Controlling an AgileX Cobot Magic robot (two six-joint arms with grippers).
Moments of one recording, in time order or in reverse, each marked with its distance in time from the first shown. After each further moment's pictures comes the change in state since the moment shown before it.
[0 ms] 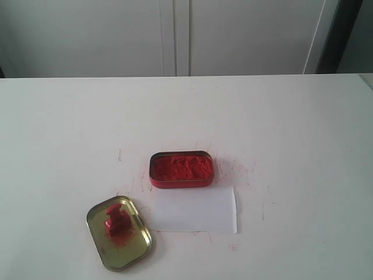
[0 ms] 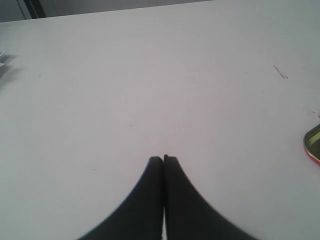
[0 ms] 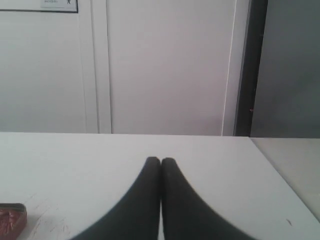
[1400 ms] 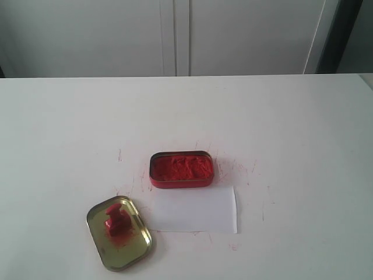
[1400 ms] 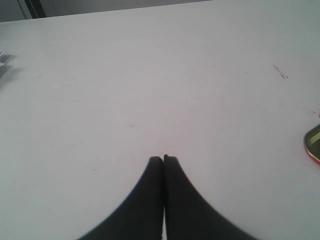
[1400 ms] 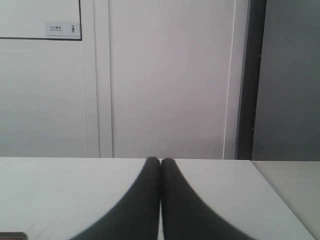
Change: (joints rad) left arm 0.000 0.000 0.000 0.000 0.000 0.000; right arm 0.000 0.000 -0.037 0.000 -0.038 0.017
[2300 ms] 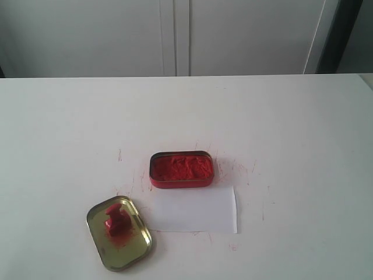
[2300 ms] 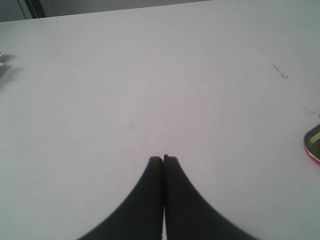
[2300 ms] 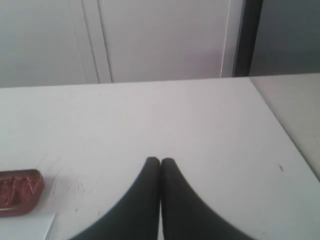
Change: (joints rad) left arm 0.000 0.000 0.000 0.000 0.000 0.000; right arm 0.000 0.353 -0.397 0.004 0.462 0.052
